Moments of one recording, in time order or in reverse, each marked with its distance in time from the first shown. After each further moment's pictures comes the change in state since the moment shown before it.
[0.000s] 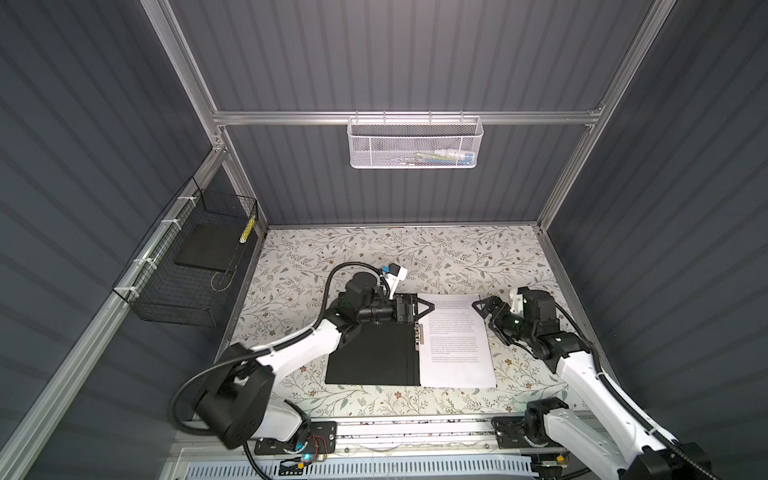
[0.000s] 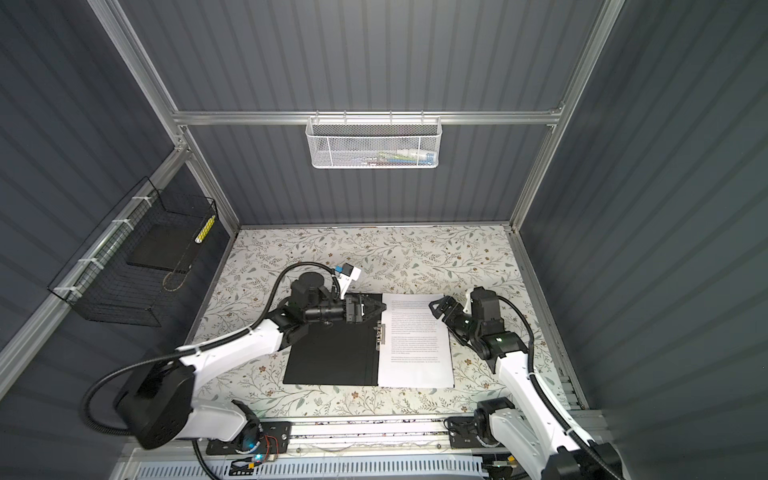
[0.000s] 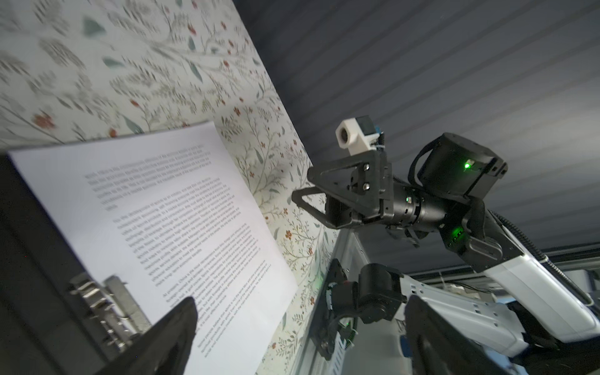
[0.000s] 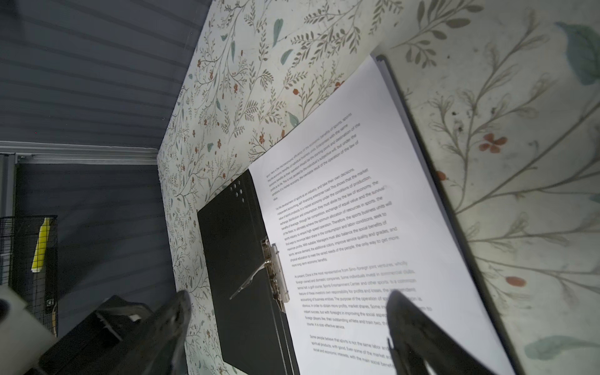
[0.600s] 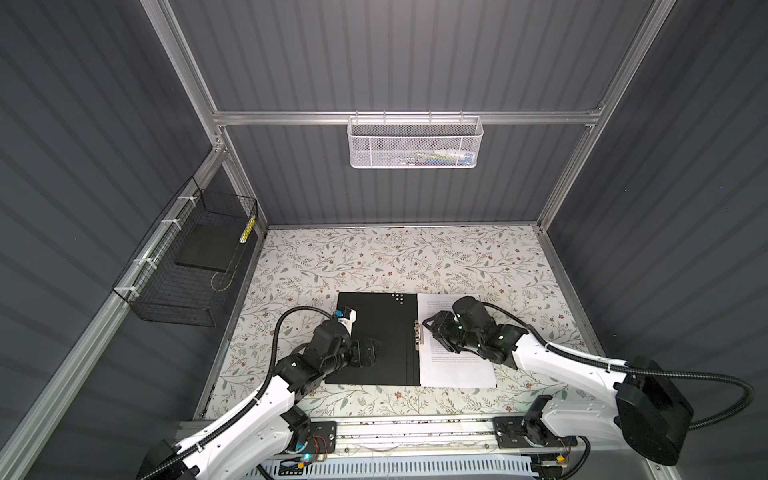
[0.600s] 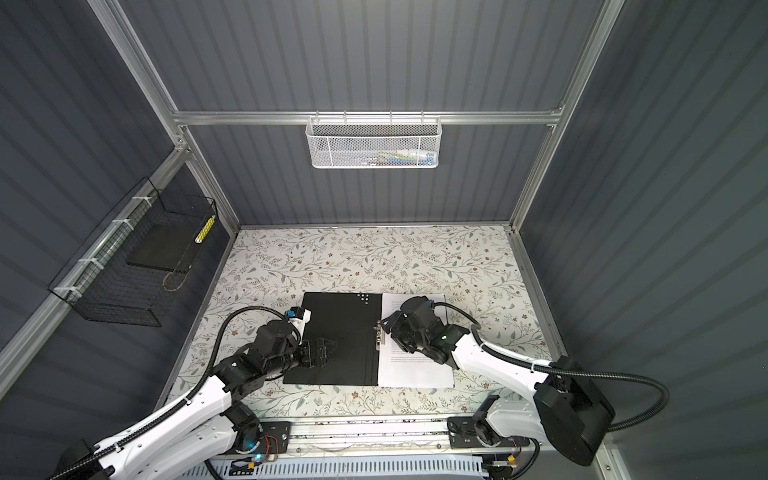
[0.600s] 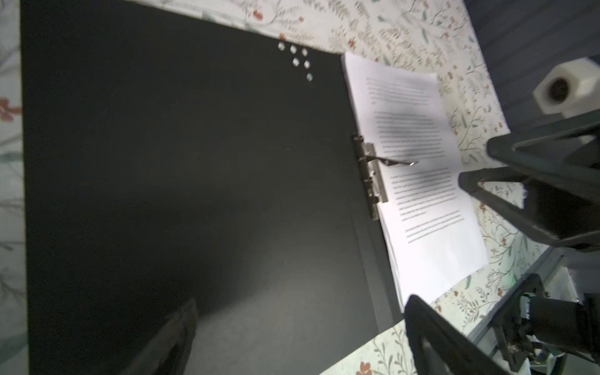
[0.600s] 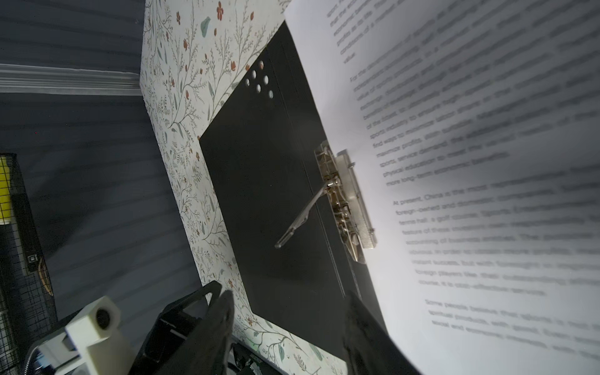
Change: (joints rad) left arm 0.004 -0.464 -0.394 -0.503 -0.486 0.120; right arm 0.568 0.376 0.097 0.261 0.236 0.429
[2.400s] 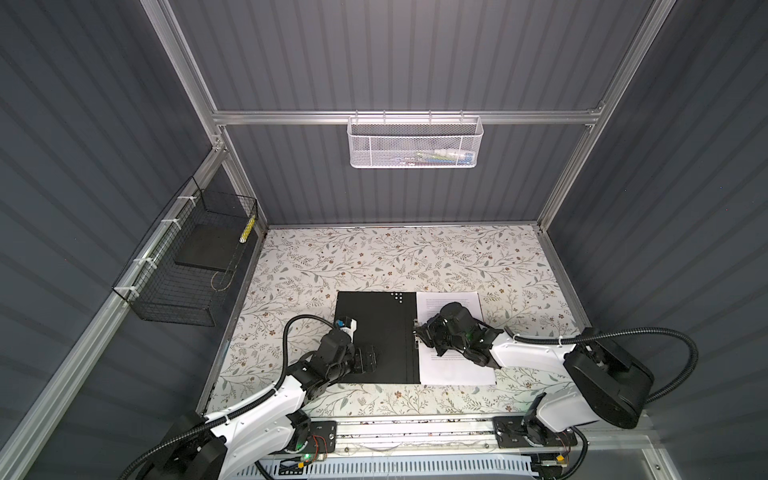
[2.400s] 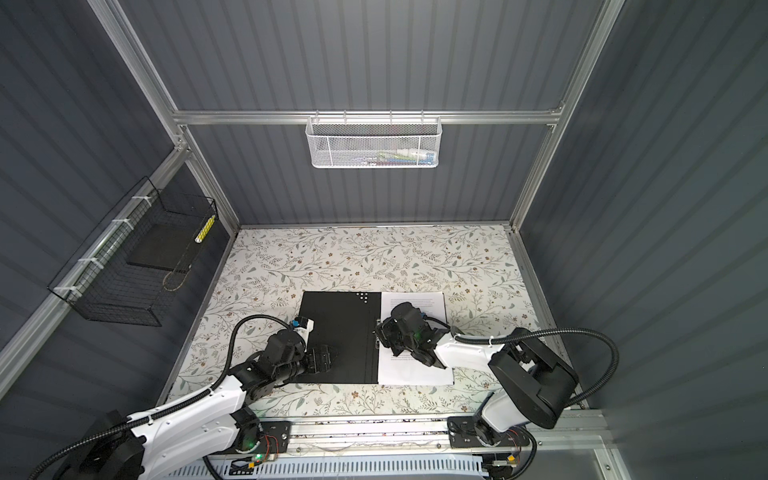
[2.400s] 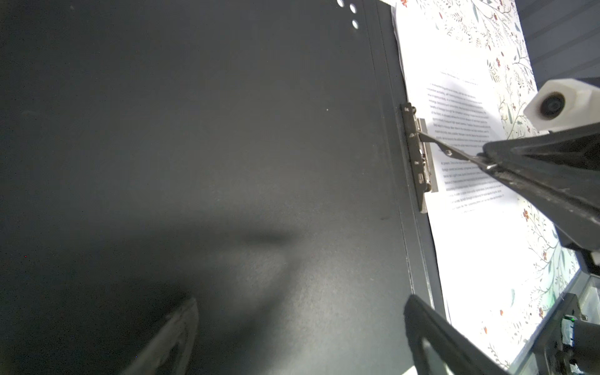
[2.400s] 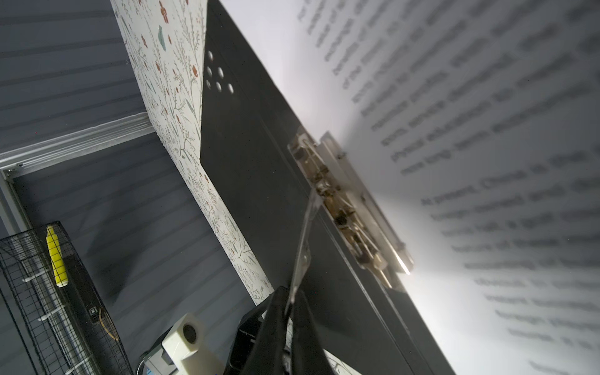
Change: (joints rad) left arm 0.000 0.116 -0.148 0.254 -0.021 -0.073; right arm 0.014 0.210 -0.067 0.322 -0.039 0.298
